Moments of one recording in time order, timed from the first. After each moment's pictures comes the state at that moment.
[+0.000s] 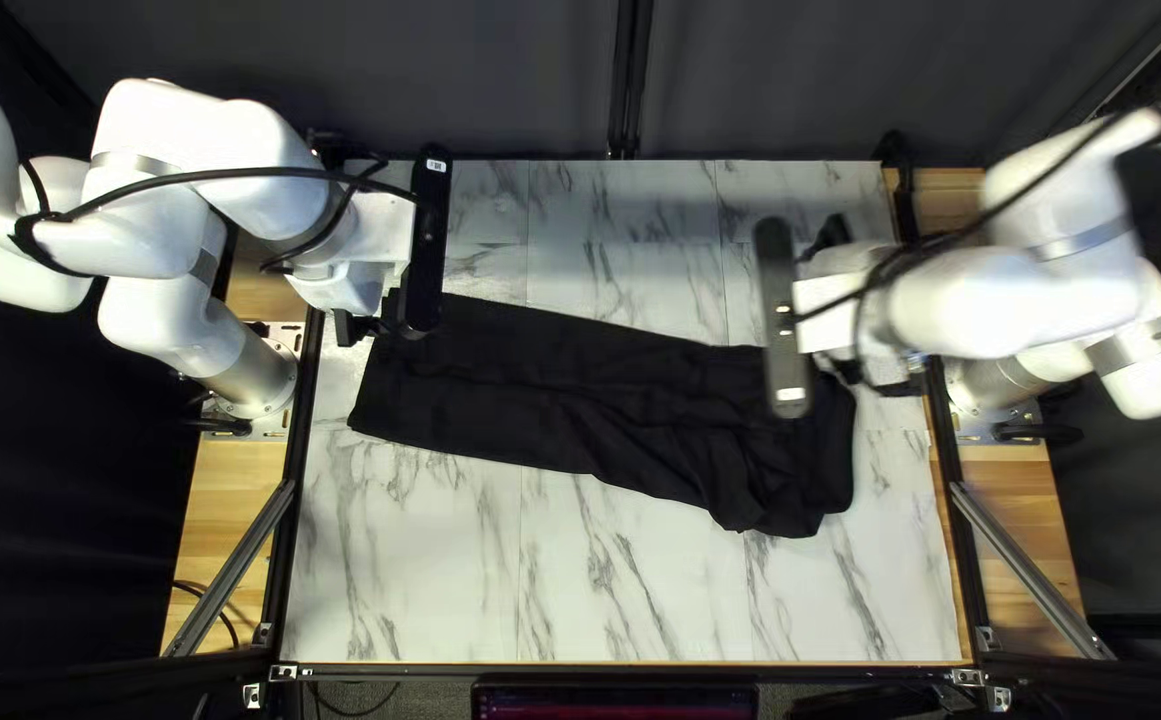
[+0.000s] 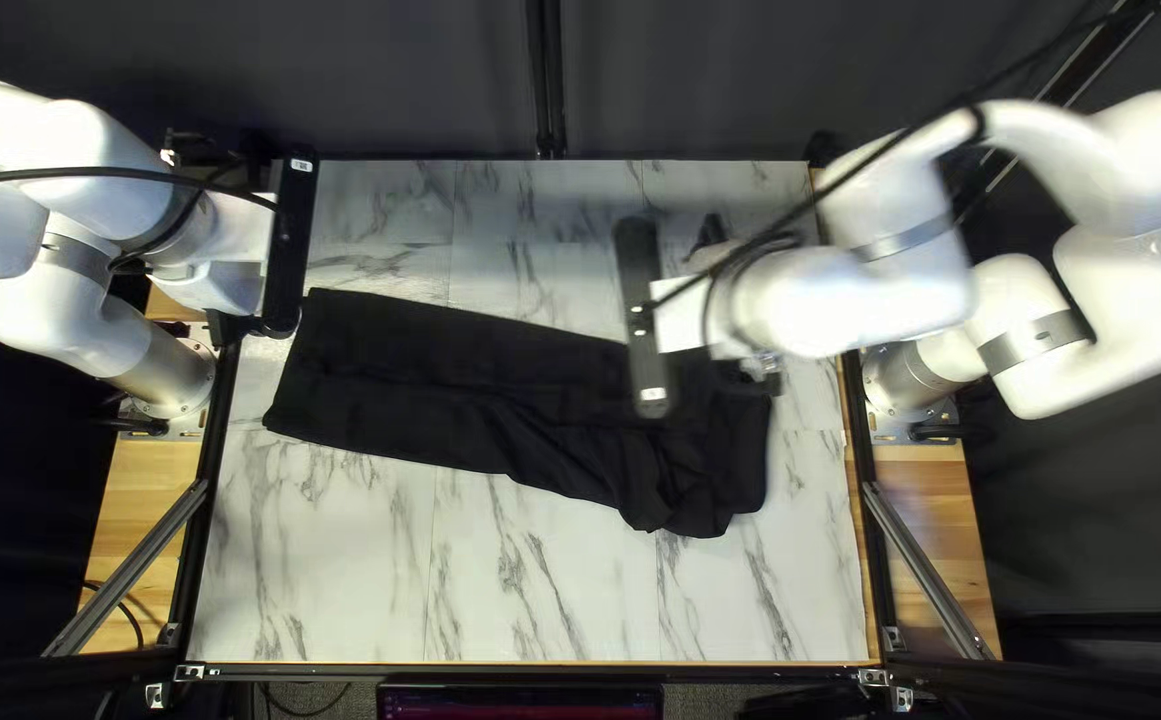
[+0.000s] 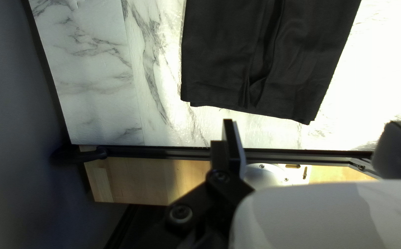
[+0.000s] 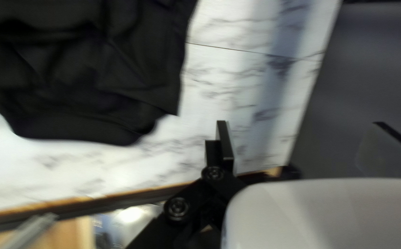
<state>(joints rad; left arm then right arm) -0.08 -0.88 -0.63 0.13 1.45 -0.07 0.32 -0.29 -0.79 -0.28 1.11 0.48</state>
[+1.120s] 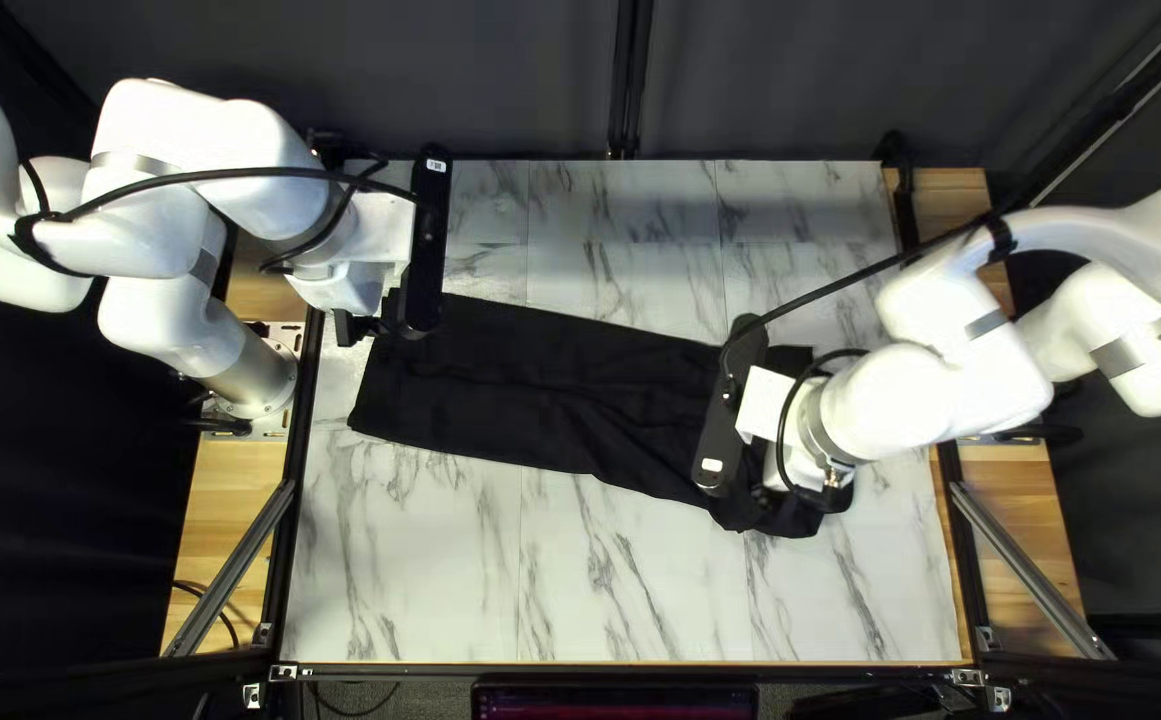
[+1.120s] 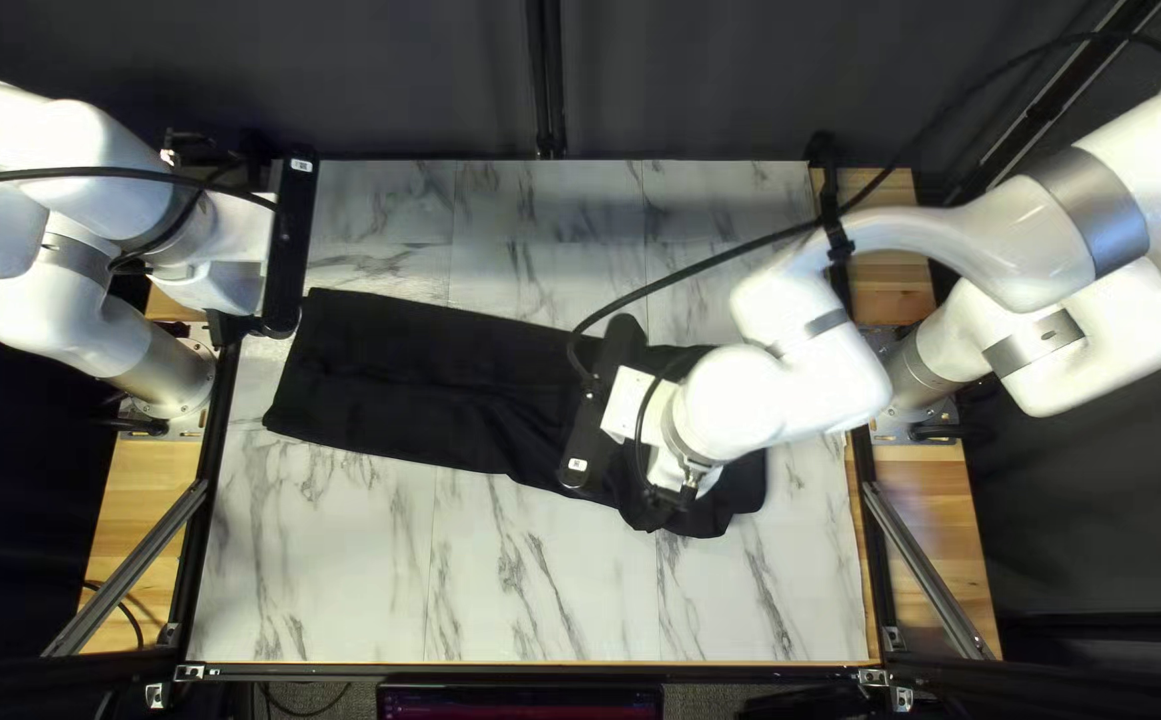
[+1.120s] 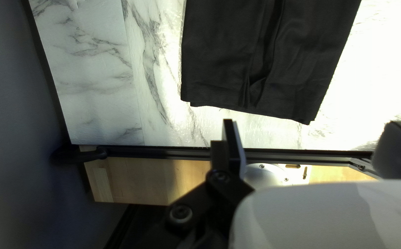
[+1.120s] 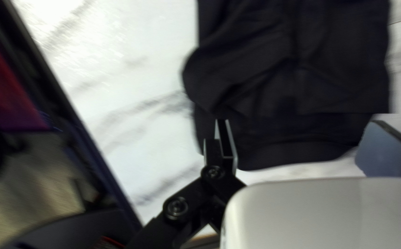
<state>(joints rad) -0.08 -0.88 -0.63 0.13 1.45 -0.07 0.45 -0.25 -0.78 -0.06 0.93 0.86</state>
